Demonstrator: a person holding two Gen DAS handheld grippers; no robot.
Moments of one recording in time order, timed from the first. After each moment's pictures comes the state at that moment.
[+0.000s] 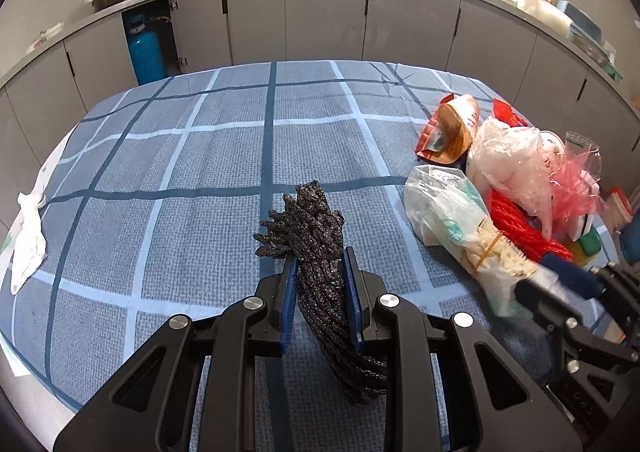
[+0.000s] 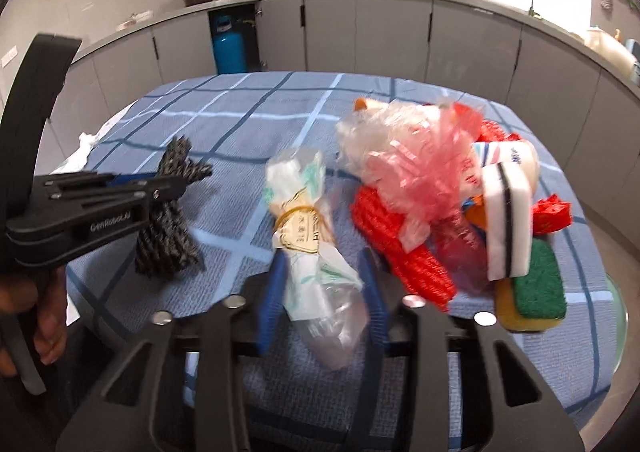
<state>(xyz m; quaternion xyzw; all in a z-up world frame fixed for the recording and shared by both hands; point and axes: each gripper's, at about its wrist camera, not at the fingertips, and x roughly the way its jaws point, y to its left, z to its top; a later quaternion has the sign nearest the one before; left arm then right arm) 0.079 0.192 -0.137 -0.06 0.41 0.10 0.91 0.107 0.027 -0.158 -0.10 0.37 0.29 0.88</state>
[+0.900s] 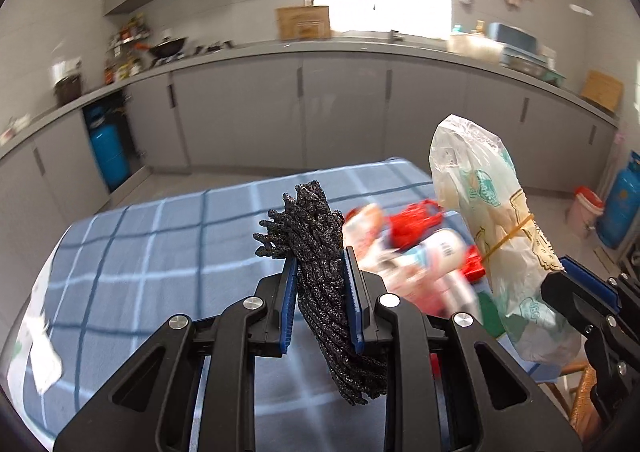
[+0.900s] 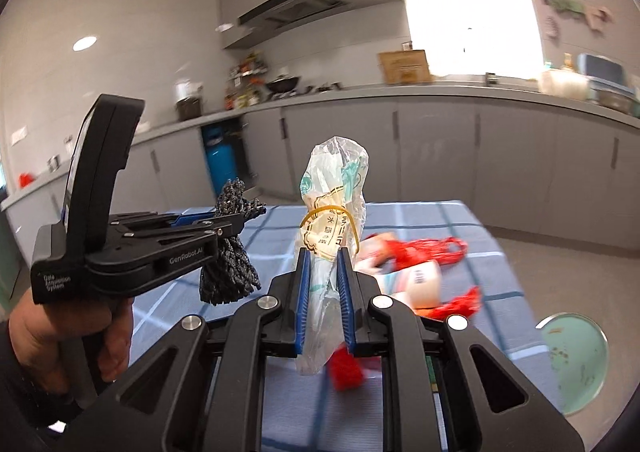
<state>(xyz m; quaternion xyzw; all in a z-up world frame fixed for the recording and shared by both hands) 0.110 0.101 -0.018 0.01 0.29 0.02 0.96 0.084 -0.089 -0.033 0.03 0.20 0.24 0.95</state>
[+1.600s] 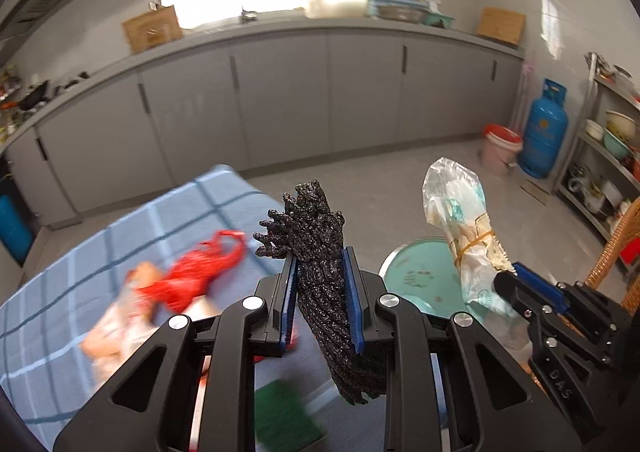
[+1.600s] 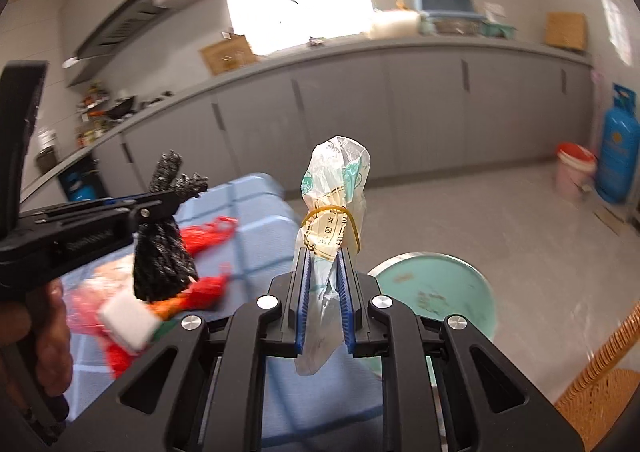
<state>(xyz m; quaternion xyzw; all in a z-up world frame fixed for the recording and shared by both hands) 0.212 -0.125 -0.048 0.08 0.33 -0.18 0.92 0.158 -0.293 -0.114 0.12 0.27 -0.01 0.96</state>
